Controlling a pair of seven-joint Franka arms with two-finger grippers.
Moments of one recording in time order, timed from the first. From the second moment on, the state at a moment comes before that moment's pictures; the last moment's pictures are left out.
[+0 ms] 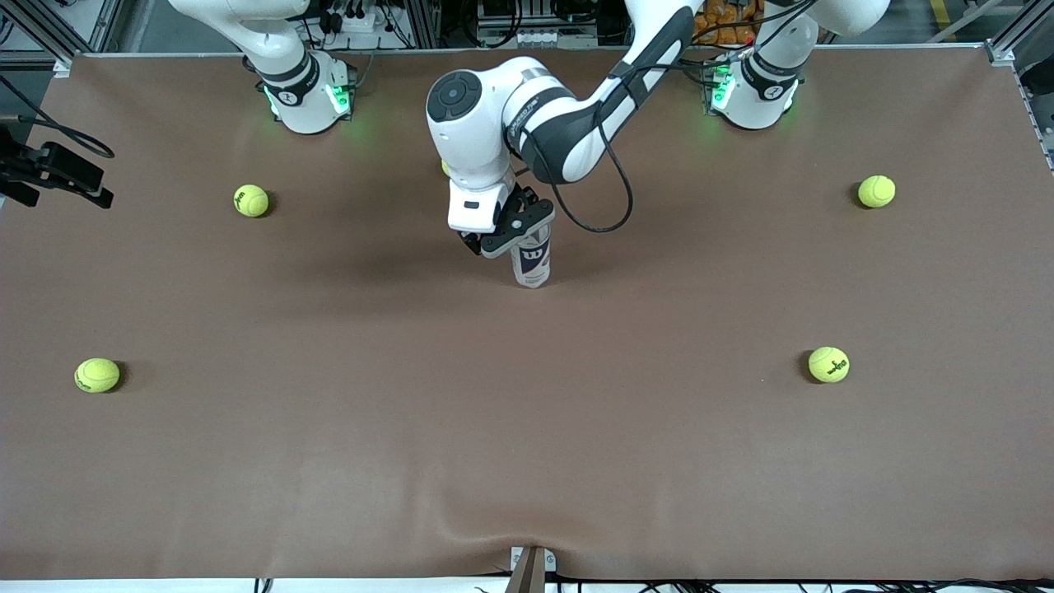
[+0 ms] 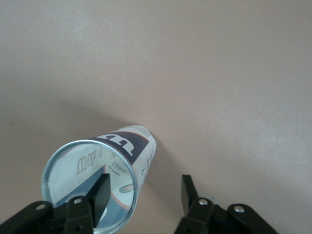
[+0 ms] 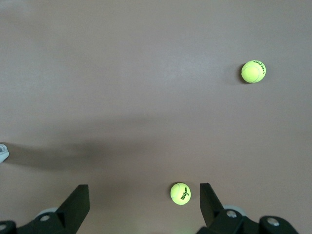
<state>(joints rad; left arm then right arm) -0.92 0.66 -0.04 -1.27 0.15 1.87 -1.59 -0.01 -0.04 -0.04 -1.54 0.01 1.48 -0.01</state>
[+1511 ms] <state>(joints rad) -0.48 0.38 -0.03 -1.25 0.08 1.66 -0.82 0.00 -0.04 -0.05 -1.54 0.01 1.49 -0.02</state>
